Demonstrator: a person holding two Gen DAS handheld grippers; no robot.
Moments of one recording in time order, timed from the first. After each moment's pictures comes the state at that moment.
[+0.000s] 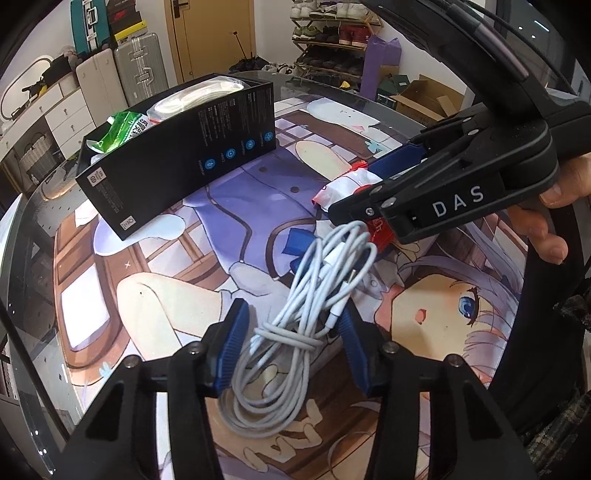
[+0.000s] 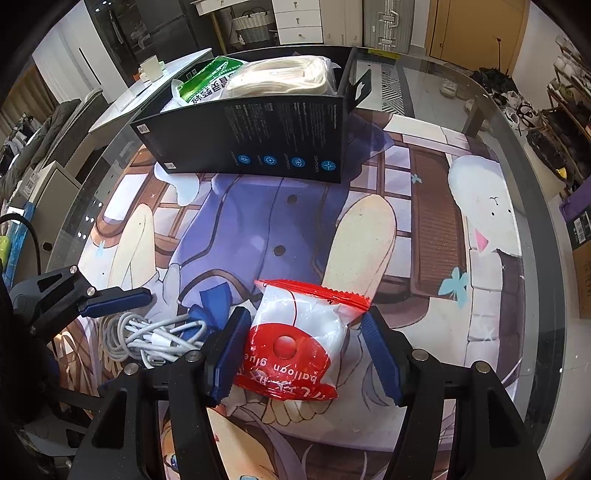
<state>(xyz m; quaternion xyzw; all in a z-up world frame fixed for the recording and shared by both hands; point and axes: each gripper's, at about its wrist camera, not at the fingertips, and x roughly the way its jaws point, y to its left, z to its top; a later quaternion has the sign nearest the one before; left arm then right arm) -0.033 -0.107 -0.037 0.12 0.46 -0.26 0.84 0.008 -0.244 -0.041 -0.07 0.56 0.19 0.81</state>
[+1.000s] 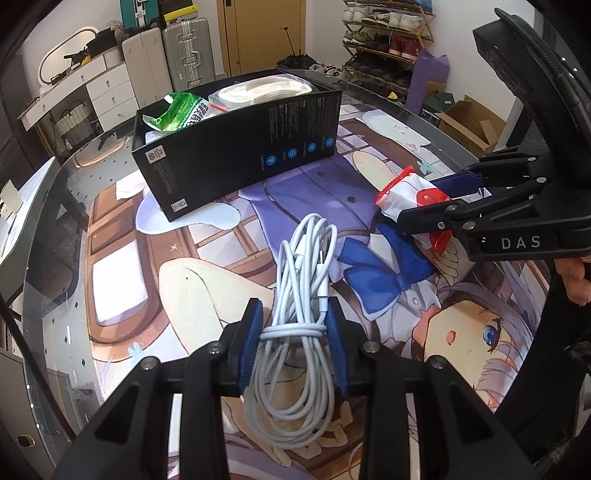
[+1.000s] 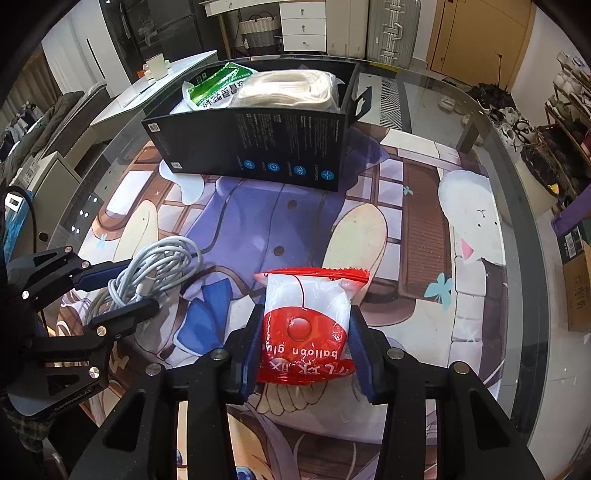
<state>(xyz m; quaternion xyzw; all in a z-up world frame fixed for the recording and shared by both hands) -0.022 -0.084 -0.029 0.08 0.47 -0.18 0.86 -0.002 -0.244 -0.026 -0.10 0.53 0.19 0.82</state>
